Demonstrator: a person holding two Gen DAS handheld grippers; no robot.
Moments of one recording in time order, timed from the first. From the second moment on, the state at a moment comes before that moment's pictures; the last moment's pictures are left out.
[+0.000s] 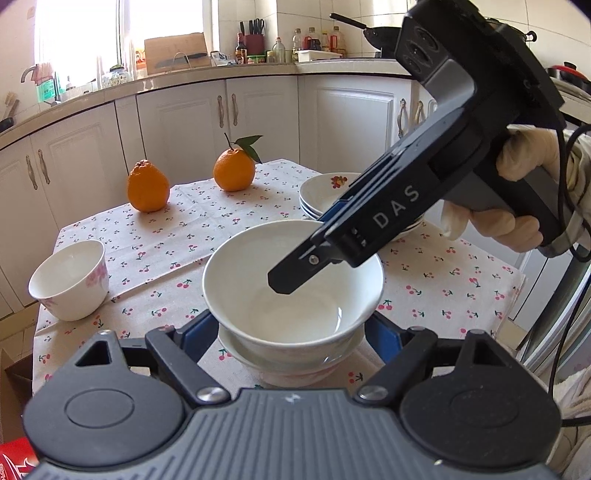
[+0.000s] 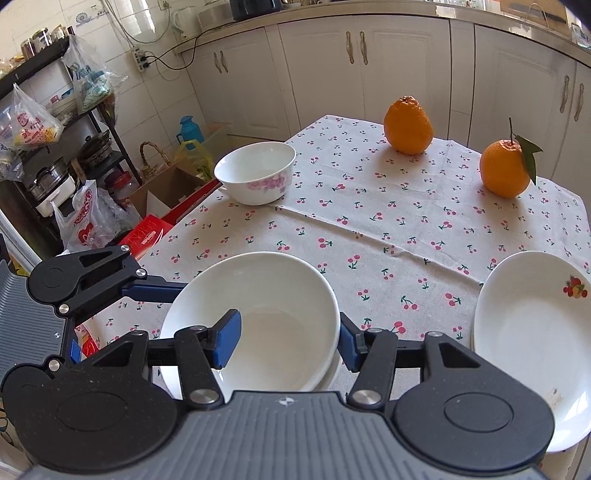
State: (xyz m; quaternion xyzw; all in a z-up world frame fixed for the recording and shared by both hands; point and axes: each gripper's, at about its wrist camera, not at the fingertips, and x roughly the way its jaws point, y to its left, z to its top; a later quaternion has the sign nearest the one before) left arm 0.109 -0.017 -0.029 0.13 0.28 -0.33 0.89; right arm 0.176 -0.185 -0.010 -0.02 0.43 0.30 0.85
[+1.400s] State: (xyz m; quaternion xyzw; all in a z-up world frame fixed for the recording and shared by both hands) left arm 0.106 0.006 -0.032 0.11 0.29 -0.32 0.90; right arm 0.170 -0.166 -0.005 -0.08 0.39 0.29 0.87
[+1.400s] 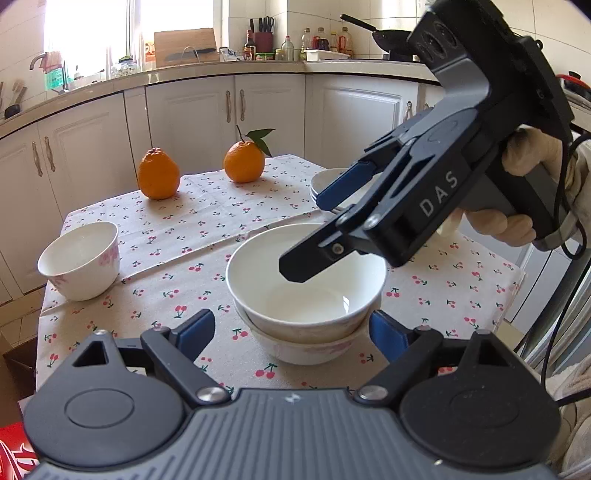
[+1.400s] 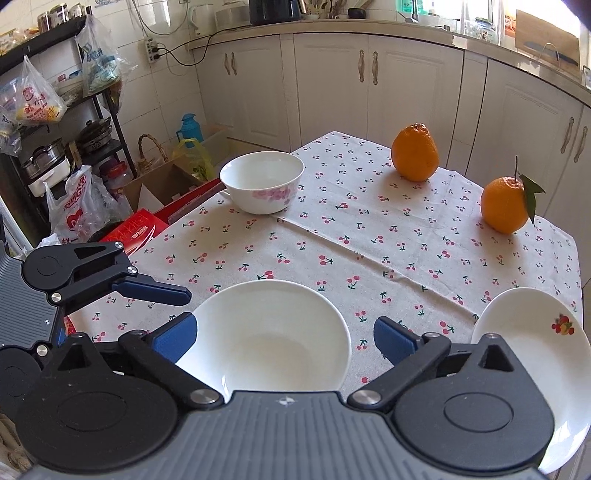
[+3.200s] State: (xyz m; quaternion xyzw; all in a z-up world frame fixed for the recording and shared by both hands) left arm 0.266 0.107 -0.057 0.08 0.29 -0.17 0.94; right arm 0.381 -0.020 -0.013 -0.16 0.46 0.36 0.80
